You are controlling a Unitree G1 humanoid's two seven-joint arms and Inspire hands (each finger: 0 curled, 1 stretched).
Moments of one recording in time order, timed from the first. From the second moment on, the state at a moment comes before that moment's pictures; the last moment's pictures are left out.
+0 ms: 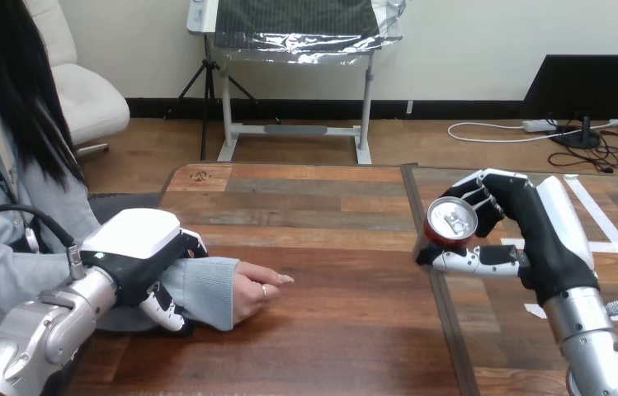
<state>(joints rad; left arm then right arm) -0.44 0.63 -0.35 0.72 0.84 -0.37 0.00 -0.24 -0.38 0.00 0.62 -0.33 -0.61 -0.15</state>
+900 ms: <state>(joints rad) -0.48 0.63 -0.38 0.86 0.80 -0.46 0.07 -0.22 -0.38 0.00 0.60 -0.31 -0.59 -0.12</state>
